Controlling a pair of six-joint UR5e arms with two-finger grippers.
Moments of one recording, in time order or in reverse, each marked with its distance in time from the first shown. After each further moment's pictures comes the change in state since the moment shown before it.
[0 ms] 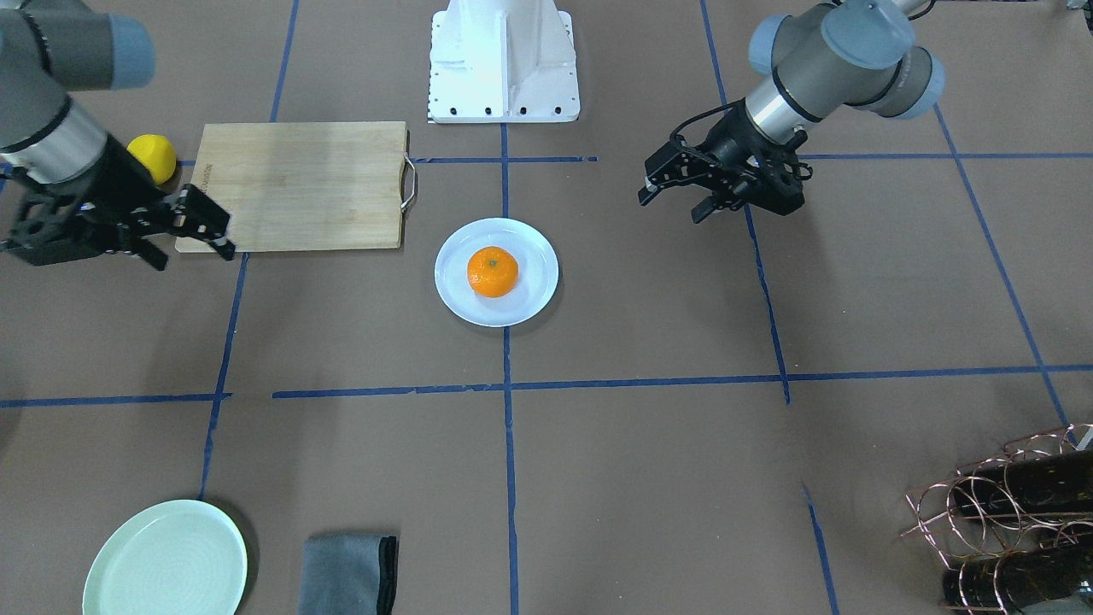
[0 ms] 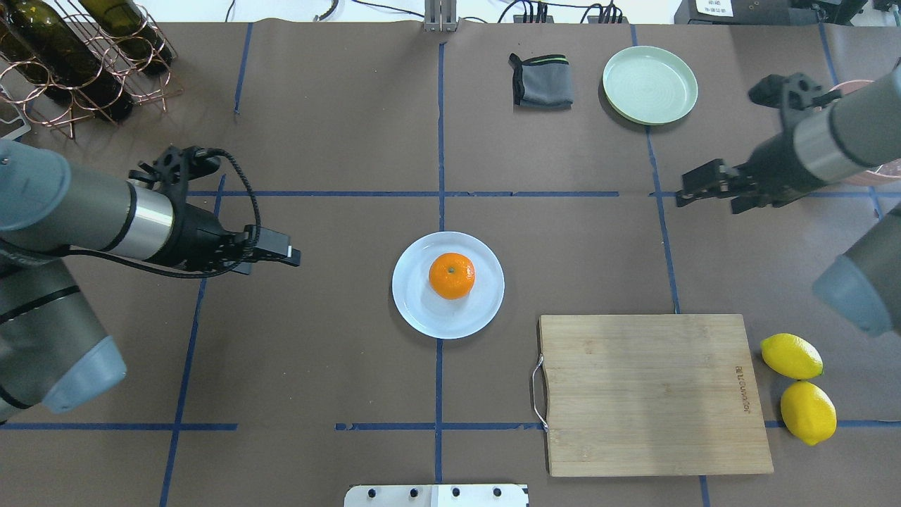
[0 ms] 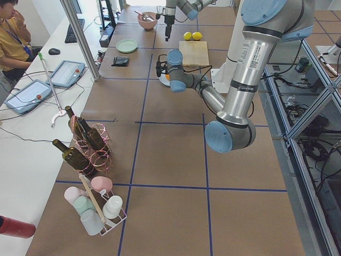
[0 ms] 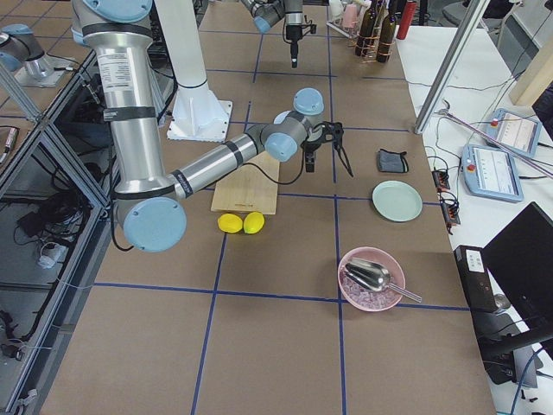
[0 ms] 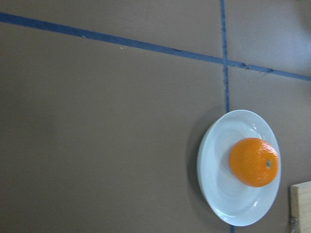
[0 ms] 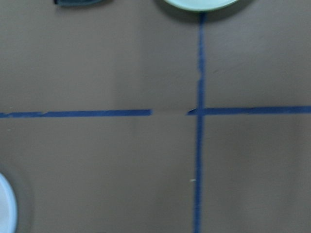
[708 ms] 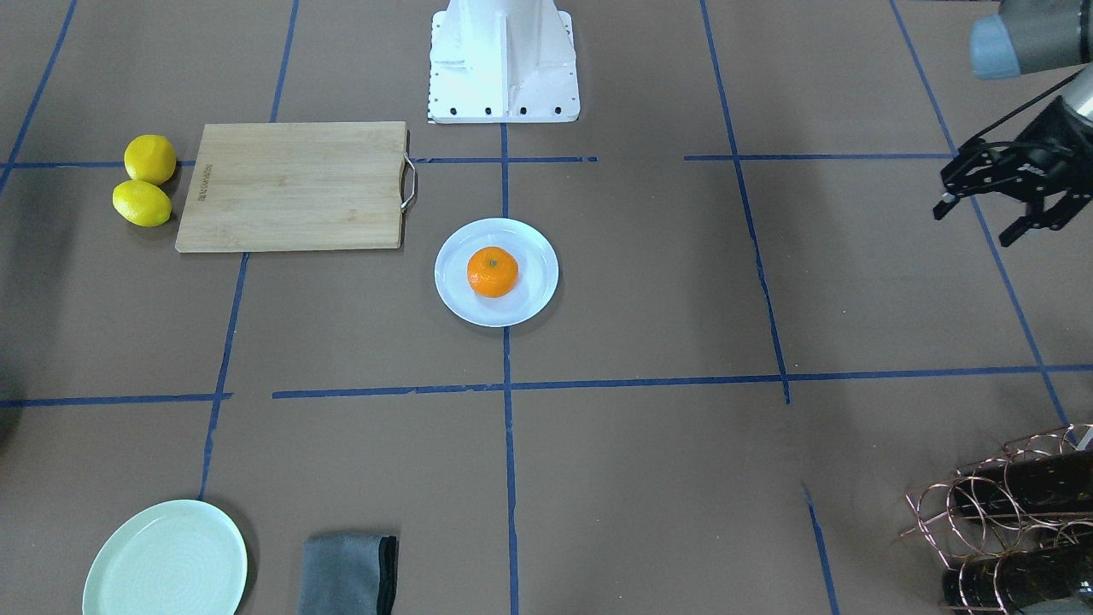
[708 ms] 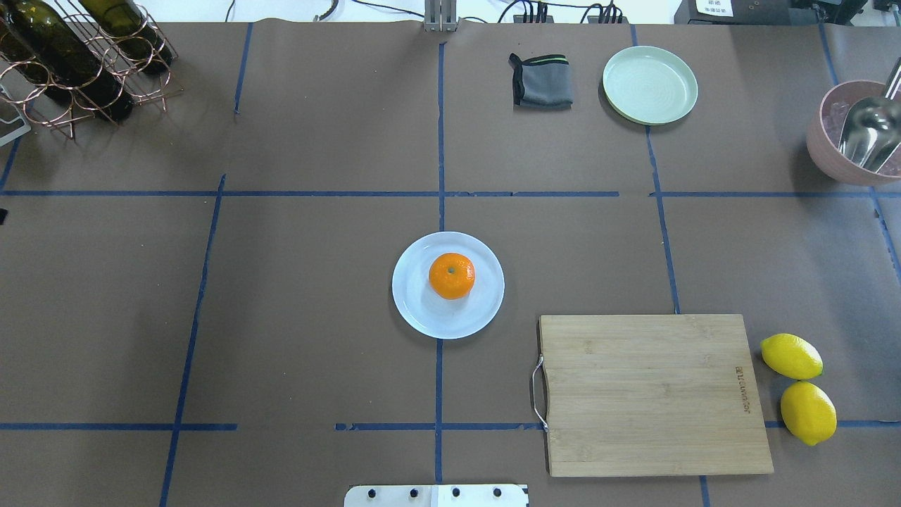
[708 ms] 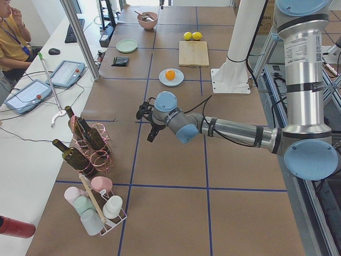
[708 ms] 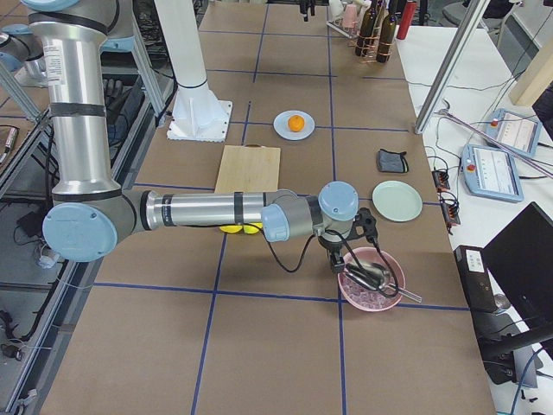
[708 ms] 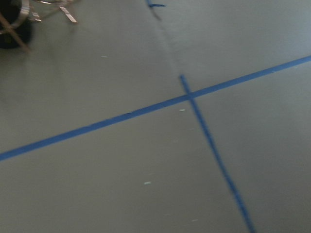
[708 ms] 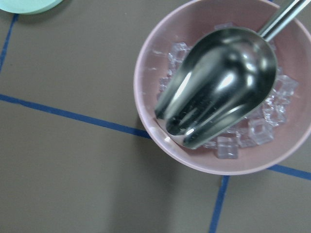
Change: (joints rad) left arm -0.569 0.302 0.073 0.137 -0.230 0.986; right arm 0.470 -0.047 -0.325 -0.203 0.148 -0.937
